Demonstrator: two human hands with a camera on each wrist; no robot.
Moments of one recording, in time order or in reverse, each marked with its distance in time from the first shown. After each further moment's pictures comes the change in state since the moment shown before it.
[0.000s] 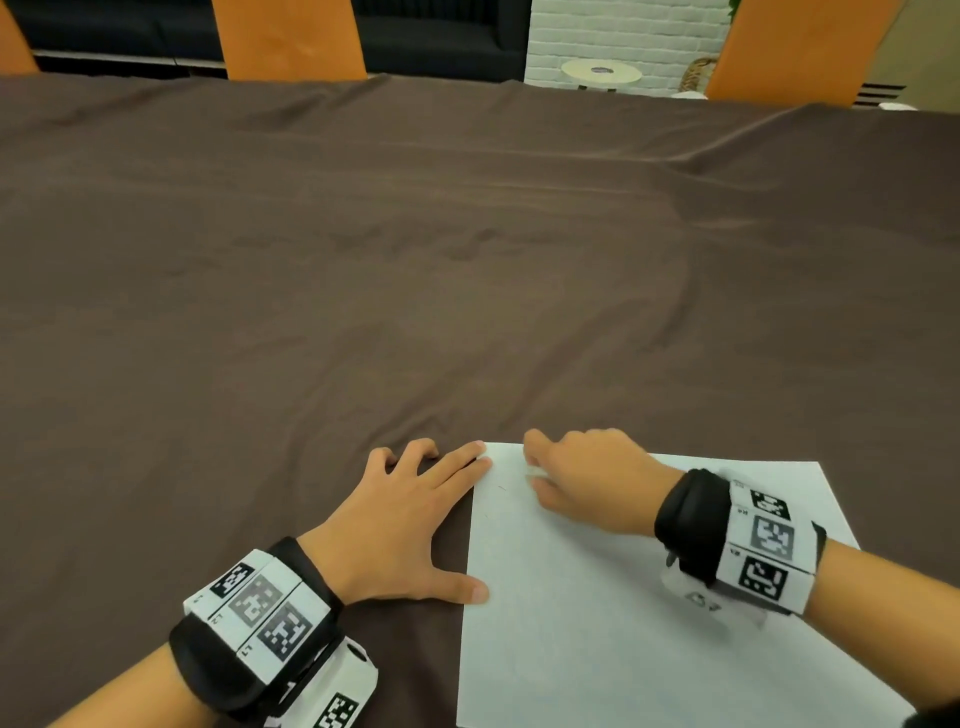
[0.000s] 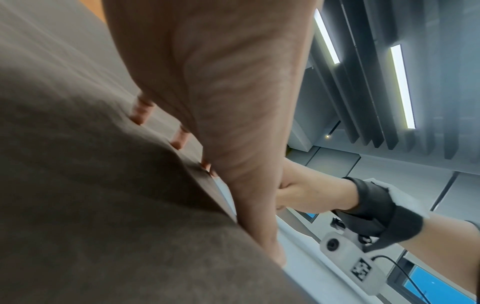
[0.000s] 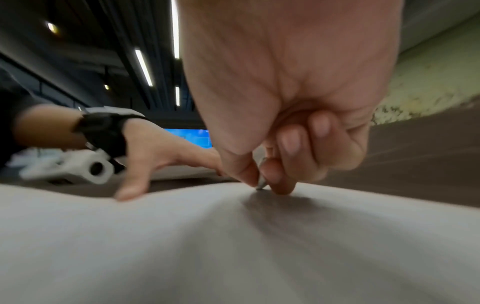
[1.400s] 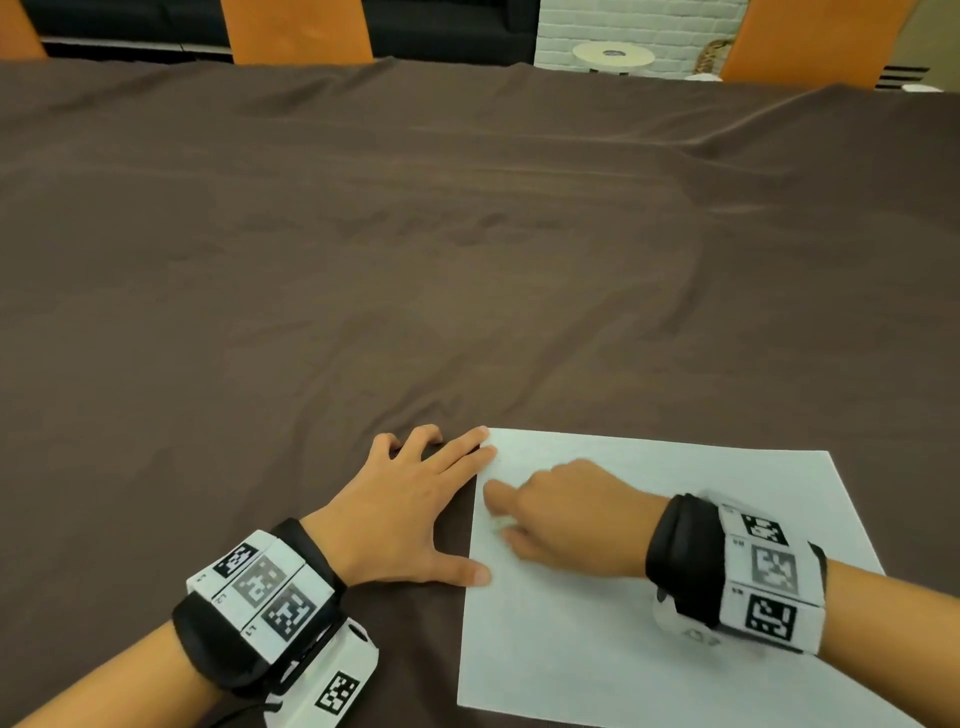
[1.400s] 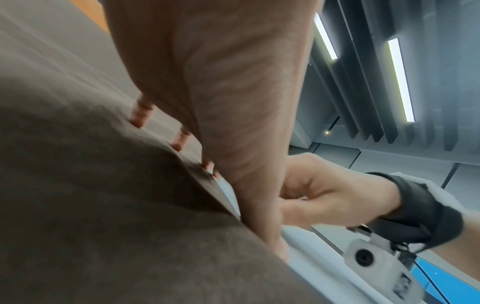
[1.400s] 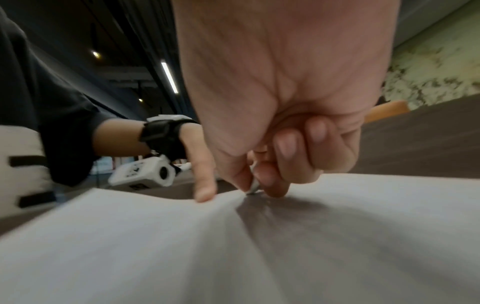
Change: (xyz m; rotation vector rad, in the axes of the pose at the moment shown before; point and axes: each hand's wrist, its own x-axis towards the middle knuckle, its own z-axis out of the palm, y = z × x) left_hand -0.002 0.001 -0.001 0.029 -0.006 0.017; right_hand -0.015 -0.036 0.000 0.006 -0.059 -0.246
